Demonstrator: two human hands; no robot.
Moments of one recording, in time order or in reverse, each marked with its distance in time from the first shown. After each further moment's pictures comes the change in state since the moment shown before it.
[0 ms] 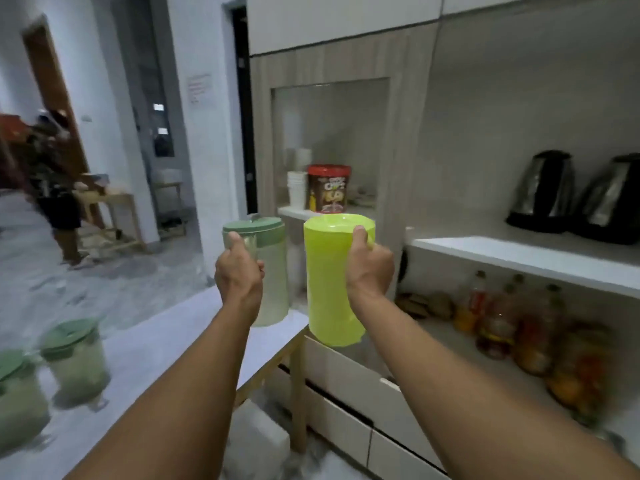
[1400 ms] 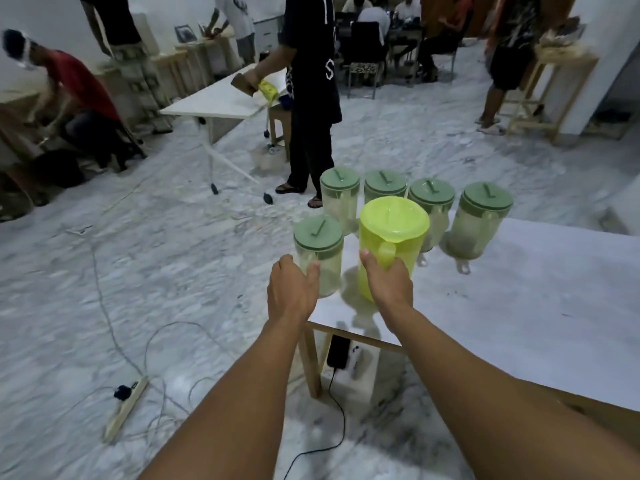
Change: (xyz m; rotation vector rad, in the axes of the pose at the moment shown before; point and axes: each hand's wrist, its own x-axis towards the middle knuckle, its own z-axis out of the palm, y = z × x) left_hand -0.039 -0.132 -0.438 0.874 0.876 -0.434; right_hand -0.410 0.114 0.270 -0.262 -1.566 0.059
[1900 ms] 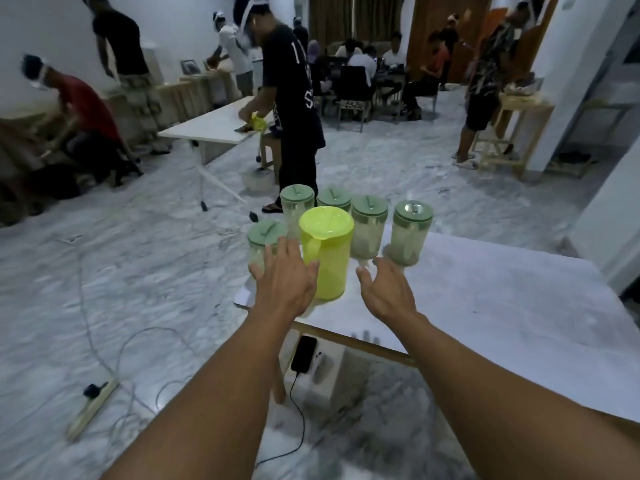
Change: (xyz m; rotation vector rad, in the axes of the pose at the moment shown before) left_hand -0.119 0.090 0.022 0.405 -0.008 0.282; right_hand -0.035 0.030 -0.163 -0.545 -0.088 -0.336
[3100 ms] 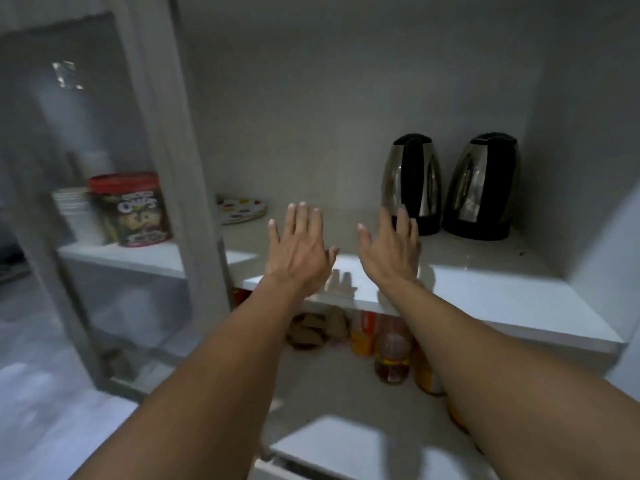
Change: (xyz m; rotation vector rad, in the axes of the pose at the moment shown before) left_hand -0.513 0.587 0.013 -0.380 -0.122 1.774; right_hand -0.549 0.322 -0.459 -0.417 1.432 1.029
